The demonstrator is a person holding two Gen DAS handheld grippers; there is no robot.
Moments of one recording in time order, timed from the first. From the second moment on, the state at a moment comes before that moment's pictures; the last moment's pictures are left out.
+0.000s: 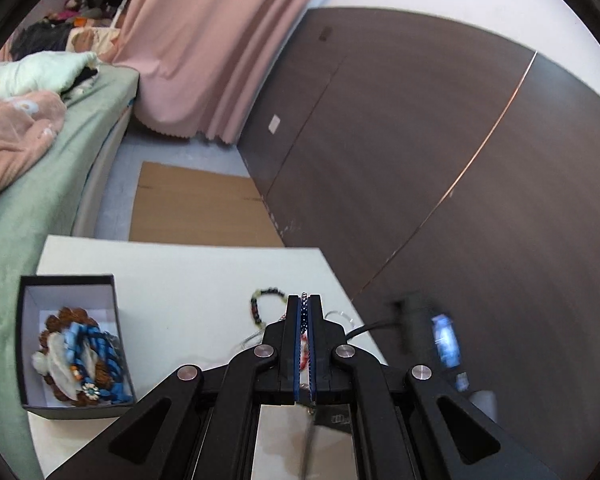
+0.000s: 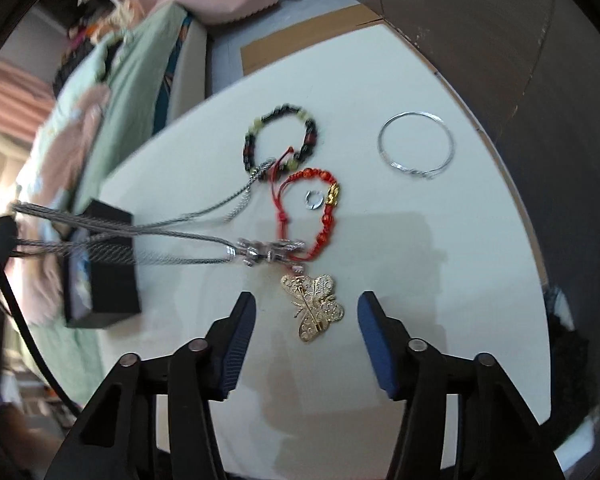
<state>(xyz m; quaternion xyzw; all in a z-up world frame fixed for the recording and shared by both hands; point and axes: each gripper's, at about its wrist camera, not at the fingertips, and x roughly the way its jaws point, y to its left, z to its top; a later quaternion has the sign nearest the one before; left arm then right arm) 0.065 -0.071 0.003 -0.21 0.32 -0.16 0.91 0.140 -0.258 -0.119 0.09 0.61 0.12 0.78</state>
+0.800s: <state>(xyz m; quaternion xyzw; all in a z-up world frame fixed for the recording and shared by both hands) 0.037 -0.011 0.091 -0.23 0.22 -0.09 0.94 0.146 -0.270 -0.085 0.17 0.55 0.18 0.80</state>
